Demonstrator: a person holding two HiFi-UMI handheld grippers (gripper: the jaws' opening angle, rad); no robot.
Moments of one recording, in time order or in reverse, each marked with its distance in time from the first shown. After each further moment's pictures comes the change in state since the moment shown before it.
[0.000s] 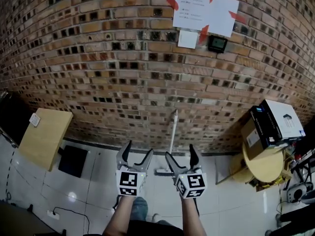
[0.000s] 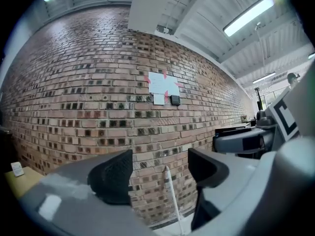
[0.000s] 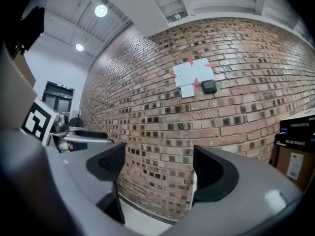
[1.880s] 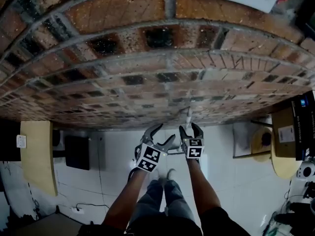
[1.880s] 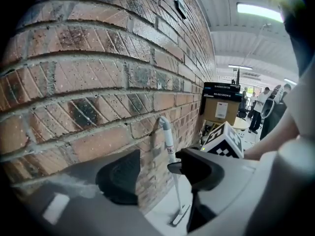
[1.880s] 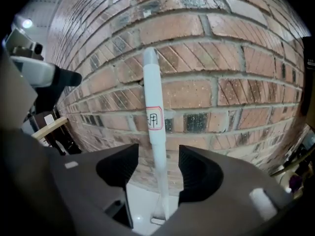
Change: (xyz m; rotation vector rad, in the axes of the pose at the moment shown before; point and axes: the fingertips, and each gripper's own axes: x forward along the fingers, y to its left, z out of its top) left arm 0.362 0.006 -0.258 0.055 0.457 -0.506; right arm 0.325 -0.227 -0.384 0.165 0.552 -0.180
